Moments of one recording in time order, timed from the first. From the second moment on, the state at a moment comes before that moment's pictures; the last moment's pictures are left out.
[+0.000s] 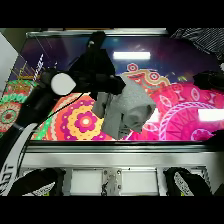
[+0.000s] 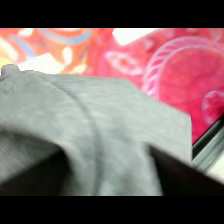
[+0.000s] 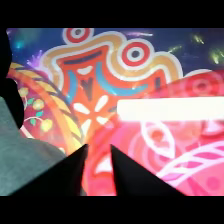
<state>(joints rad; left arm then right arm) -0.58 -1.29 1.43 1.15 -0.91 -1.61 -0.20 -0.85 1.22 -1.21 1.06 1.42</state>
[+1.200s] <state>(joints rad) -0.06 -1.64 1.03 0.70 -0.93 -1.46 0.03 -1.23 0.65 -0.96 0.87 1.38</state>
